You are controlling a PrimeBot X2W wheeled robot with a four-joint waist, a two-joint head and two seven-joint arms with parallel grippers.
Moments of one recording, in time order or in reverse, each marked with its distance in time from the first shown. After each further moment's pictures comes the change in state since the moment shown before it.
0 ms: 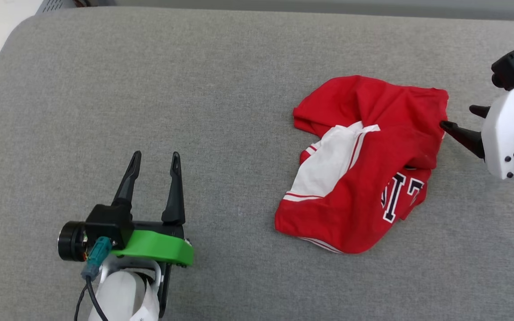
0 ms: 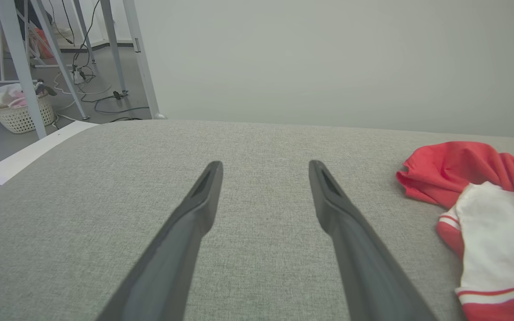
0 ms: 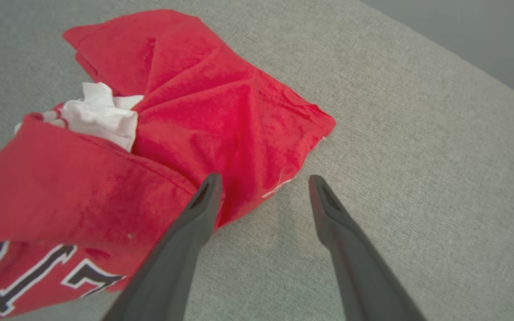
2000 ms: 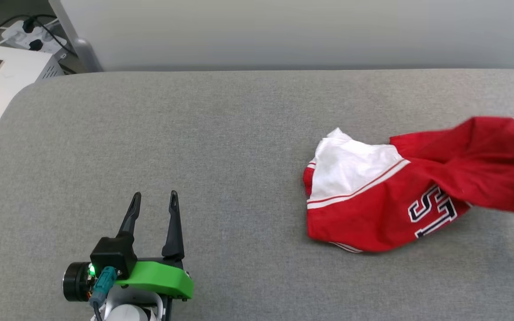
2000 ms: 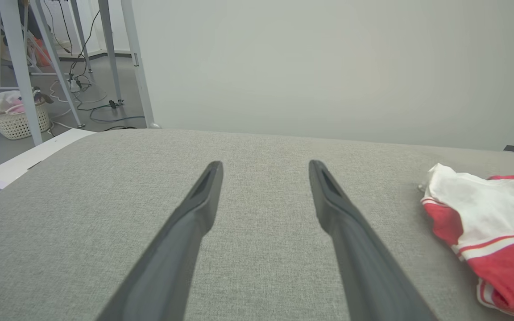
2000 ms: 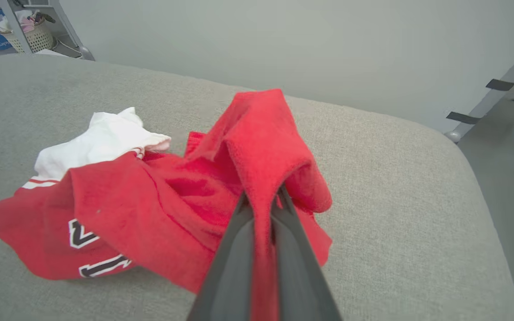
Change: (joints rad) left arm 0.107 -0.001 -0.013 0.029 -0.026 0.052 0.000; right arm 0.325 -0.236 0.053 0.064 0.173 0.000 -0.737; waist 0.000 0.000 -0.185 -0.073
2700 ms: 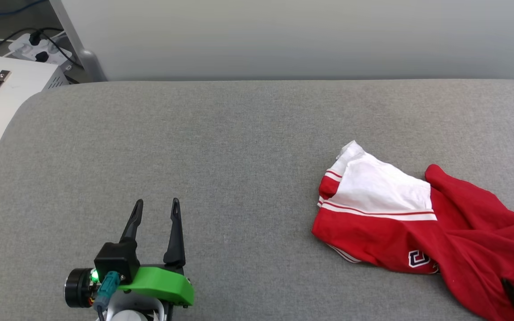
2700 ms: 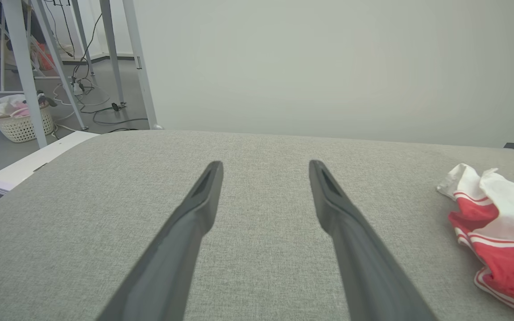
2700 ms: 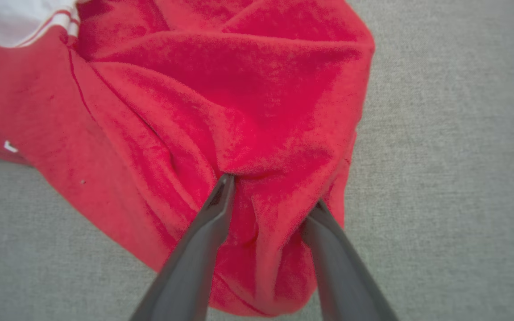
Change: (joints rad) left arm 0.014 0.000 -0.004 0.017 0.011 -0.003 0.000; right arm 0.450 0.286 -0.286 0.196 -0.088 0.000 -0.024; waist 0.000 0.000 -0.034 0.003
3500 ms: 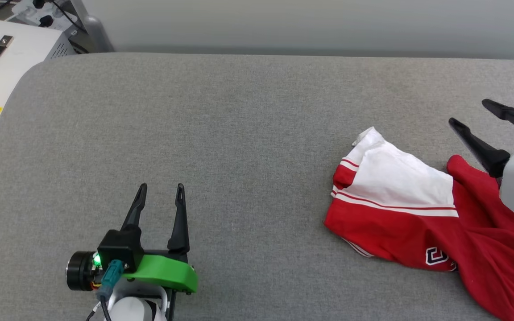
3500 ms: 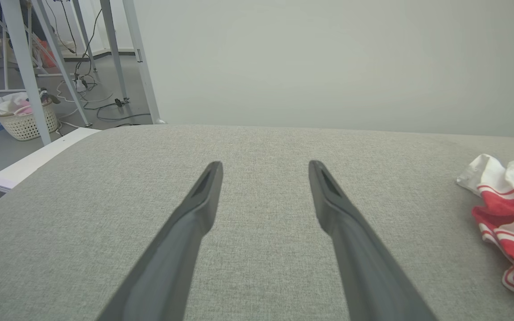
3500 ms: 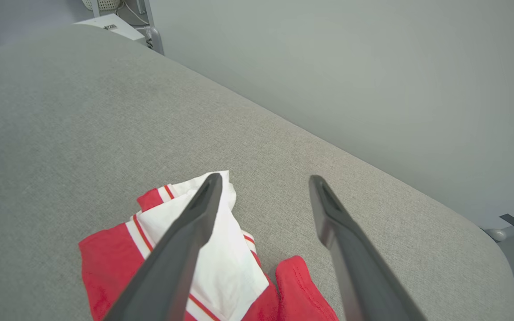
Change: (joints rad) left arm -0.034 0.000 -0.009 -0.019 0.028 -0.004 0.000; right arm -0.440 -0.064 -0.077 -0.585 -0.268 0.000 0.534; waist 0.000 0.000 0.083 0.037
